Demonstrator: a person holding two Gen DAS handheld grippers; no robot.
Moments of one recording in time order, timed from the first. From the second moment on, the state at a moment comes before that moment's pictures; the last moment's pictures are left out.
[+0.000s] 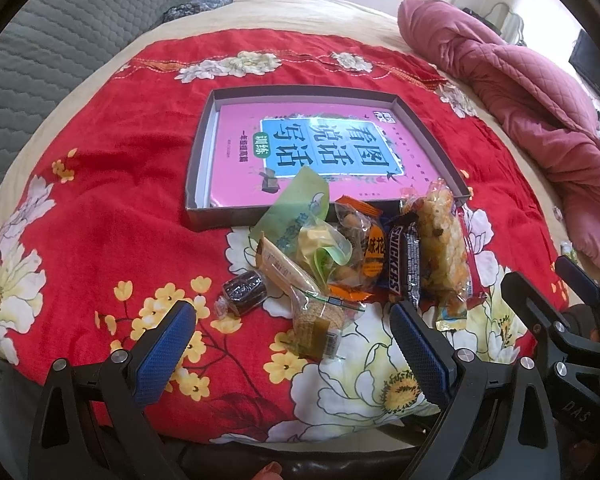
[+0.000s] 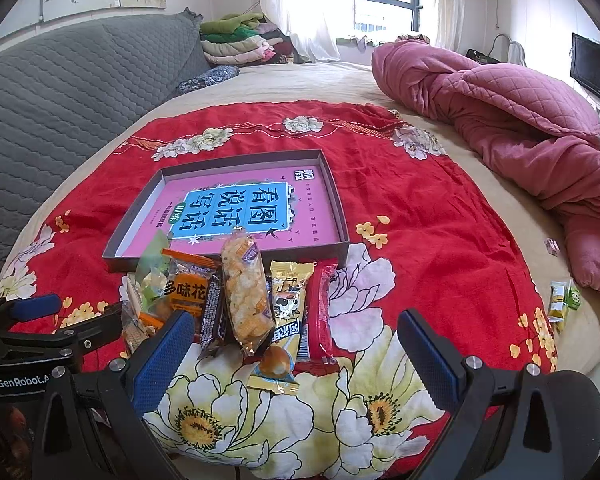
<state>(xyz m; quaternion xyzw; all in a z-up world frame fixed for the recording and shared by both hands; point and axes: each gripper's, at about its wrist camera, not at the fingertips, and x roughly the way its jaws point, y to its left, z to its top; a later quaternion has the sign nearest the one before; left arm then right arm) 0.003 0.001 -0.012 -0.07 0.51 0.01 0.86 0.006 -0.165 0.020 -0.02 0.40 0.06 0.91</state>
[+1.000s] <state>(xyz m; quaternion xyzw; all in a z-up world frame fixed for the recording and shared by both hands) 0.008 0.013 -0.060 -0.12 0.57 -0.06 0.81 0.034 -0.164 -0.004 -0.02 0.42 0.08 0.91</state>
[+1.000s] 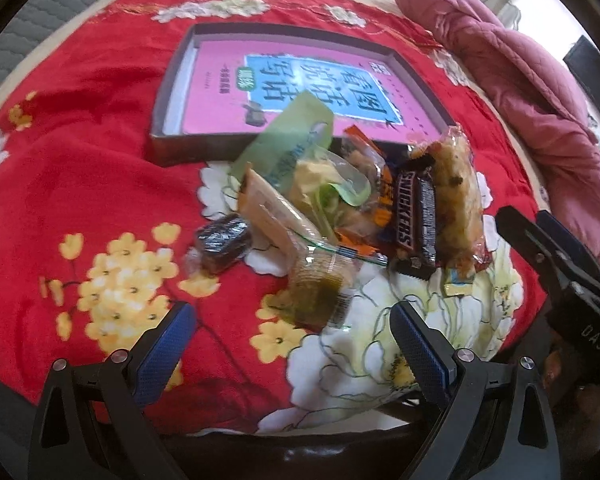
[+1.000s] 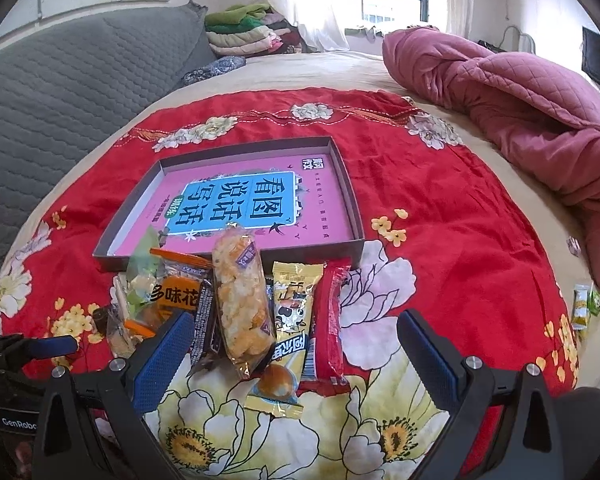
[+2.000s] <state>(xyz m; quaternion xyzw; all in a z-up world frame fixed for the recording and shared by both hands) 0.021 0.011 -0.071 -0.15 0.56 -0.09 0.81 0.067 -0.133 -0.040 -0.06 0.44 0.14 0.88</state>
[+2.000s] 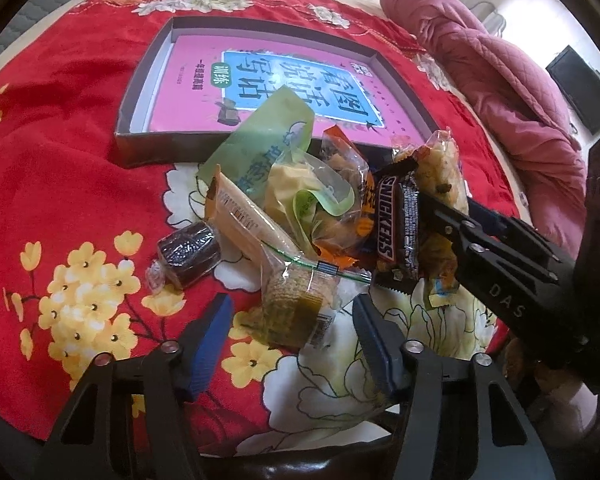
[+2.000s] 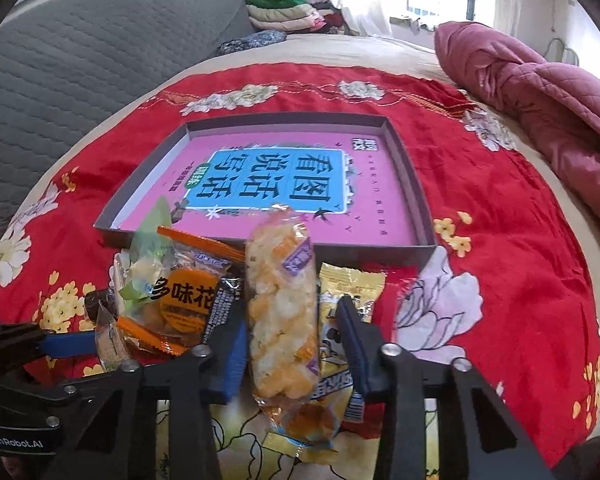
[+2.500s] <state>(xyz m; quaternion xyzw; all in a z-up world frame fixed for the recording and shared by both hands) 0.019 0.013 -0.064 -0.15 0.54 -0.11 0.82 0.067 -0.148 -0.028 0.00 0.43 0.16 0.89</state>
